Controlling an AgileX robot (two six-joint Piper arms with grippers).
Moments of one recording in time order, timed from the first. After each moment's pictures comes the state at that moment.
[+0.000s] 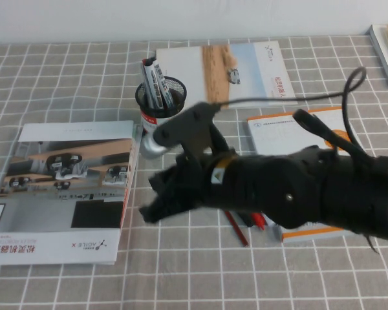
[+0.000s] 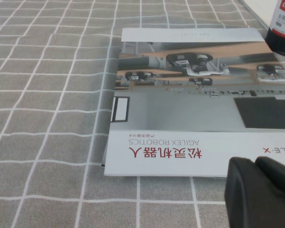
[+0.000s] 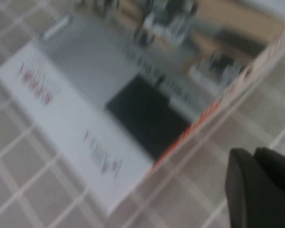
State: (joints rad) right arm 0.88 1.69 -1.15 0.40 0.14 -0.24; left arm -0.05 -0.01 0.03 -0.06 0.38 0.07
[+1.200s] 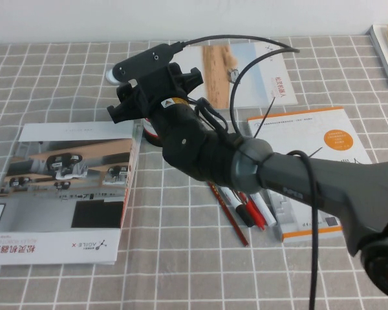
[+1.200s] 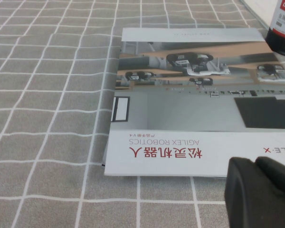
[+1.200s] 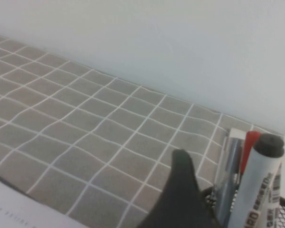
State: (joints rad) right arm 0.84 2.25 -1.79 1.00 -0.47 -1.00; left arm -0.05 -0.01 0.03 -0.06 0.38 0.07
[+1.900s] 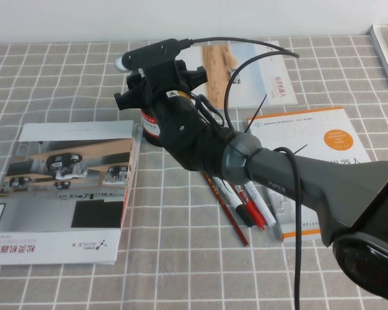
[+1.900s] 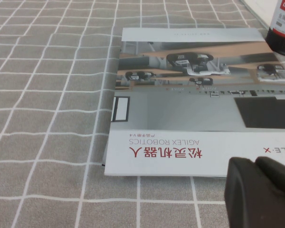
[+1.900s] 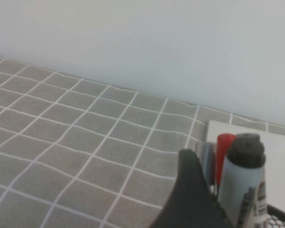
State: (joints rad) right arm 0.81 2.38 -1.98 1.19 -0.49 -1.13; left arm -0.05 -0.01 0.03 -0.06 0.38 0.07
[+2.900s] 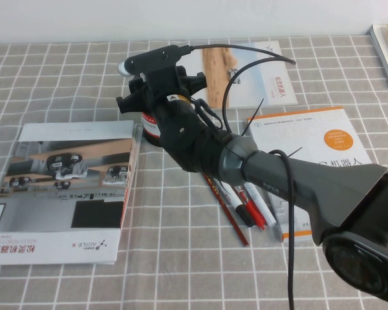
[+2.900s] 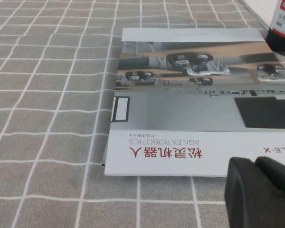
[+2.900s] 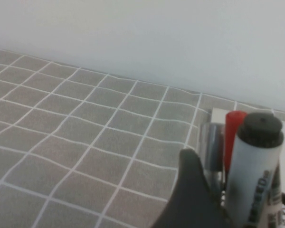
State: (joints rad) right arm 0.80 2.43 -2.02 1.21 -0.48 -1.13; left arm -0.05 -0.01 0.03 -0.06 0.38 0.07
